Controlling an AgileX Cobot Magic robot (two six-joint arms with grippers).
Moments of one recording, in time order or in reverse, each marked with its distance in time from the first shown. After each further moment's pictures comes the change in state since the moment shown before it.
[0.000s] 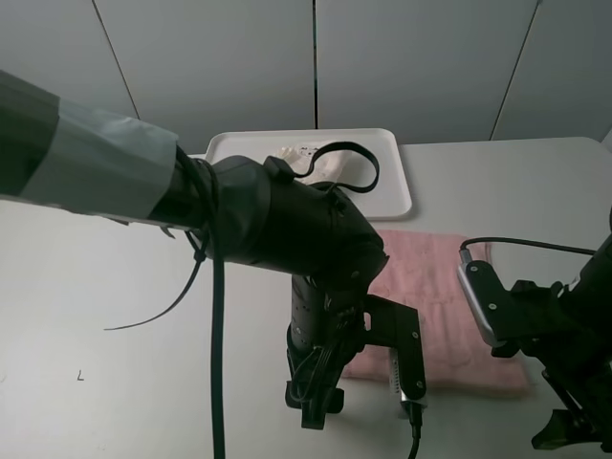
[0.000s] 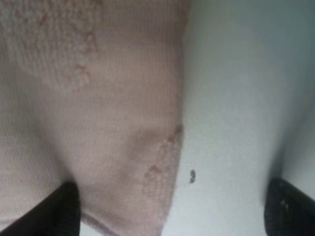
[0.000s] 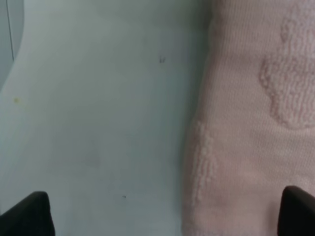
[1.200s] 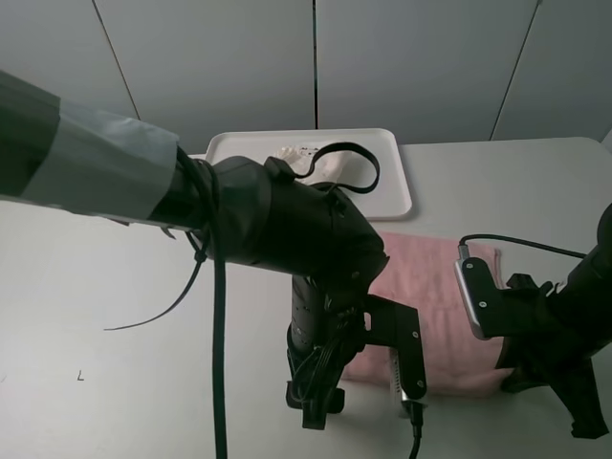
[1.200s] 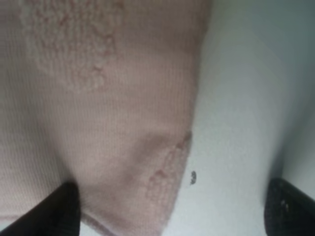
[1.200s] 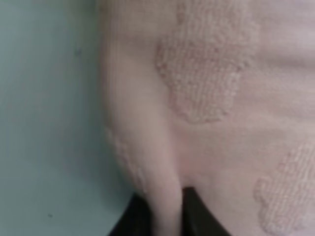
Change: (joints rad) left arm -0.001 0.001 -0.002 0.002 0.000 -0.020; right arm 0.000 0.077 0.025 -0.002 -0.192 0.015
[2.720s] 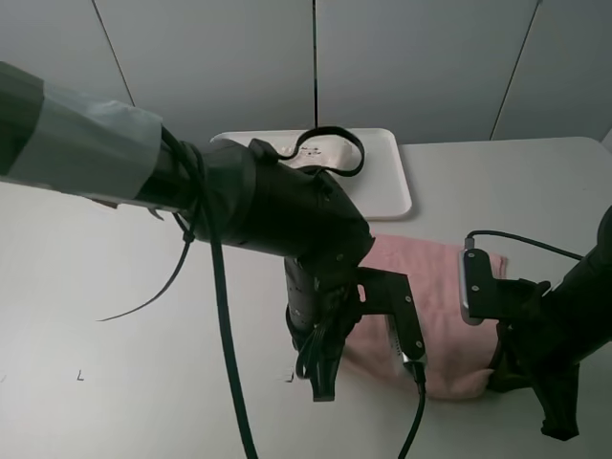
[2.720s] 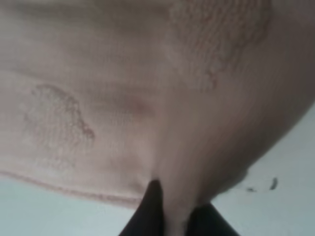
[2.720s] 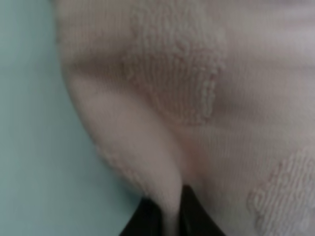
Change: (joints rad) left arm 0.055 -0.028 0.002 0.062 -0.074 -0.140; right arm 0.000 0.001 0.004 0.206 0.008 0.051
